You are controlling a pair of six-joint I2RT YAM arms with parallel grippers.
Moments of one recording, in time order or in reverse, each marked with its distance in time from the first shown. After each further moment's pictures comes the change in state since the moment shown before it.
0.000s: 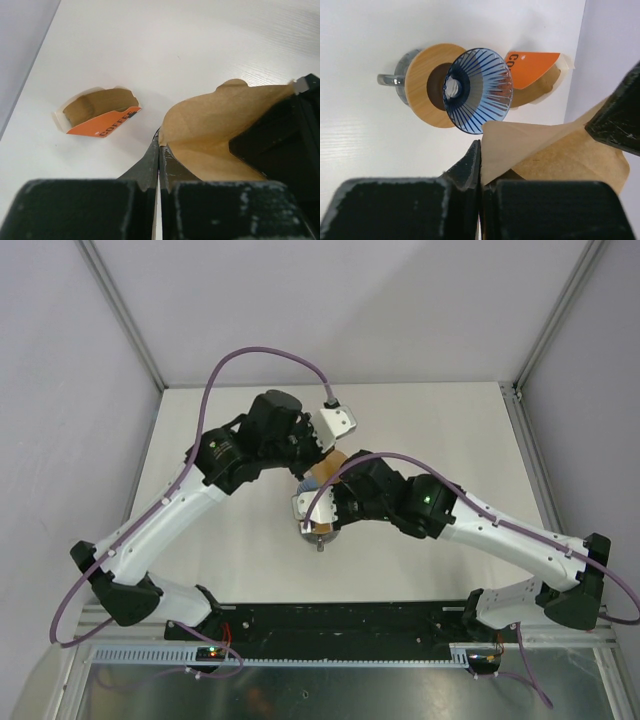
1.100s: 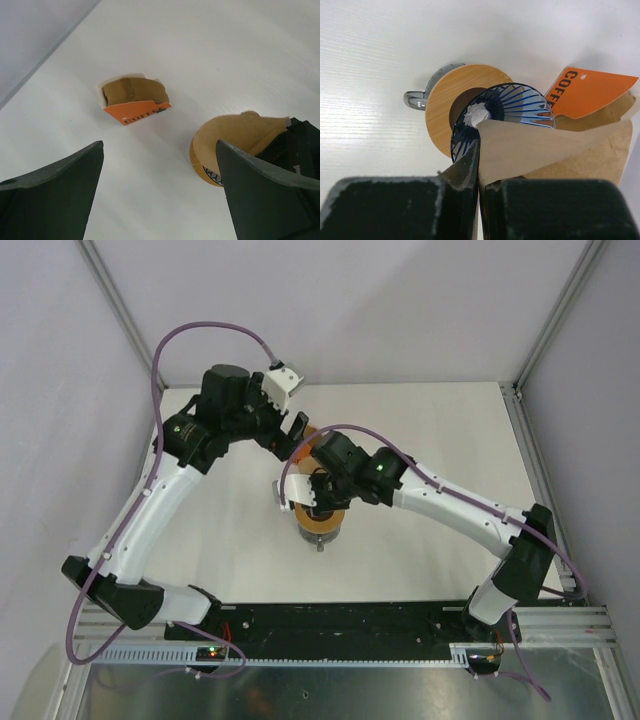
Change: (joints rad) left arm 0.303 -0.020 0.010 0.051 0.136 -0.093; right arm -0.115 0.270 0.162 -0.081 -0.272 0.036
